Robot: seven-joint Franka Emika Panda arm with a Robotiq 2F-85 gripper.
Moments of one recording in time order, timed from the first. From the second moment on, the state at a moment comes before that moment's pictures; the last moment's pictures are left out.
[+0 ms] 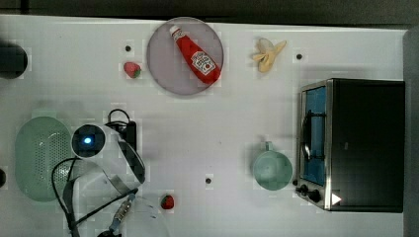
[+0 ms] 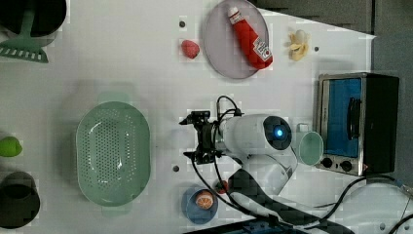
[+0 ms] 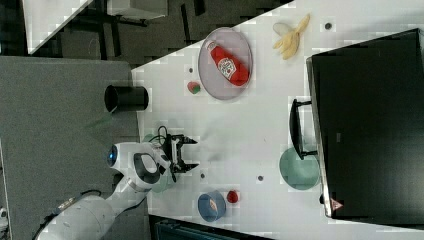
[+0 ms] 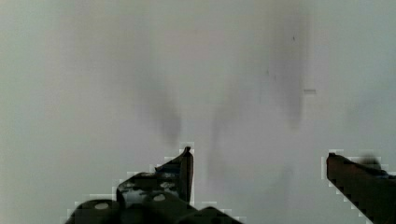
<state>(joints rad) 0.09 0.51 0.42 -2.26 -0.19 1.09 1.37</state>
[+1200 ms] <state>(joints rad) -0.08 0.40 0.21 -2.38 -0.20 1.10 1.10</state>
